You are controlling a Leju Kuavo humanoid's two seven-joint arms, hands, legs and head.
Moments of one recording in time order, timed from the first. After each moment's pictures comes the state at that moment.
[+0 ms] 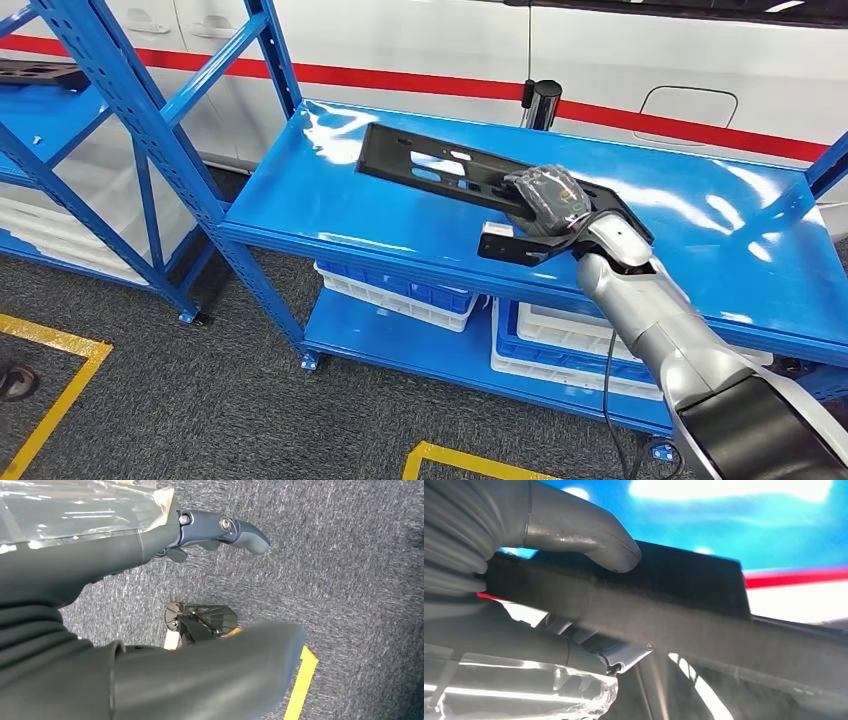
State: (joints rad) left arm -0.05 -0.16 0.95 -0.19 -0.86 0.06 -0.63; right arm -0.99 -0.13 0.52 -0.59 0.65 -0.28 -0.50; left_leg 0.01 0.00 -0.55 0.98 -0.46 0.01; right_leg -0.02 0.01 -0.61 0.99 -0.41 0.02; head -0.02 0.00
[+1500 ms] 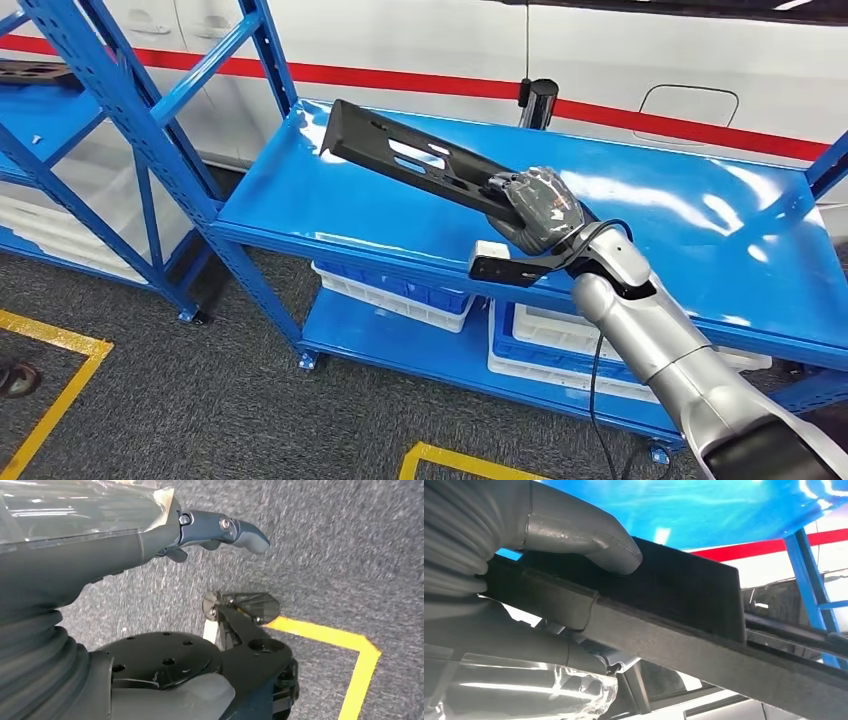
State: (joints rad) left arm -0.07 -0.17 0.95 -0.19 -0.95 0.07 -0.43; right arm -0.85 -0.22 0.53 -0.99 0.62 -0.26 -0.44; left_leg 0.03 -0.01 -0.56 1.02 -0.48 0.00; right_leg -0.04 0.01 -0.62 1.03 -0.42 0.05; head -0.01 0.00
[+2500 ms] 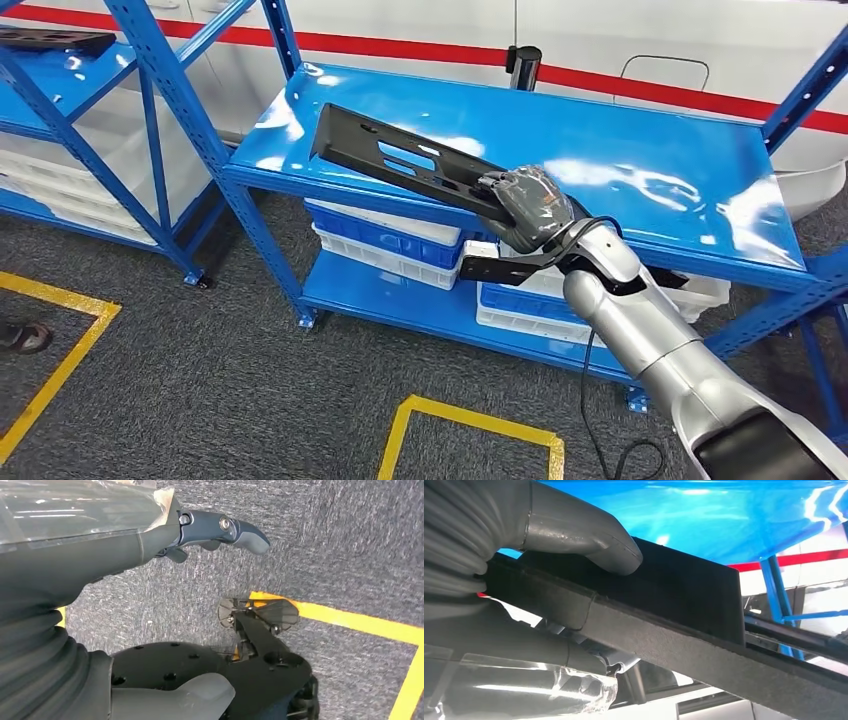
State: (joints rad) left arm -0.07 -0.17 0.96 -0.20 -0.95 0.06 -0.44; right arm -0.87 -0.20 0.54 -0.96 0.65 -0.26 -0.43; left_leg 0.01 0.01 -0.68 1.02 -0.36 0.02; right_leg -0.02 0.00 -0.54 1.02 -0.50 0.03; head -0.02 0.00
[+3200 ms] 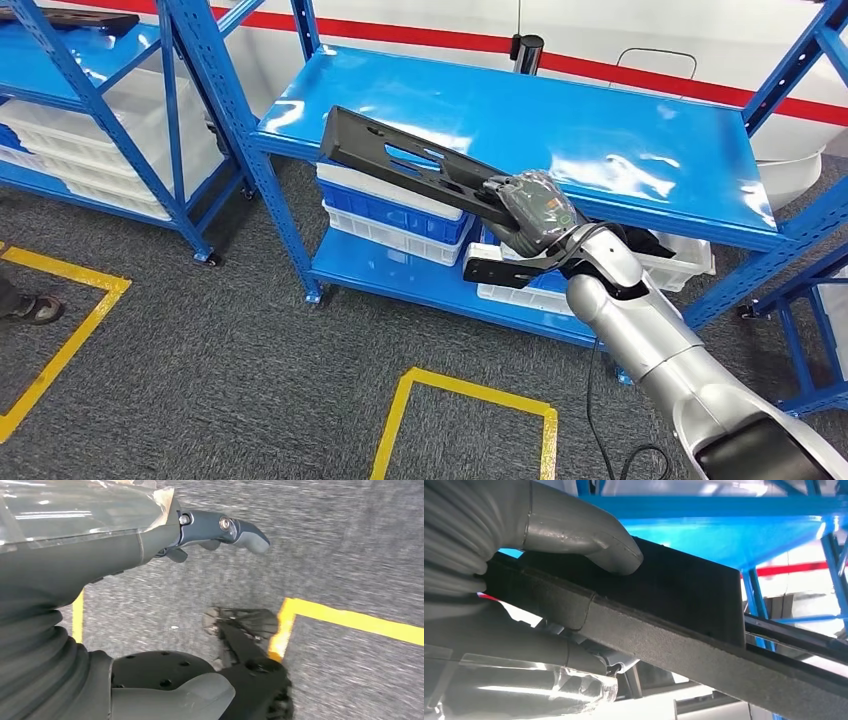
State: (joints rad) left arm -0.07 -0.17 0.96 -0.20 -0.95 0.05 -0.44; right arm -0.85 -0.22 0.53 -0.96 0.65 -0.26 -0.43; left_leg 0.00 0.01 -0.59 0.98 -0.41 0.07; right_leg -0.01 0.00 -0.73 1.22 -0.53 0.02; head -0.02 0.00
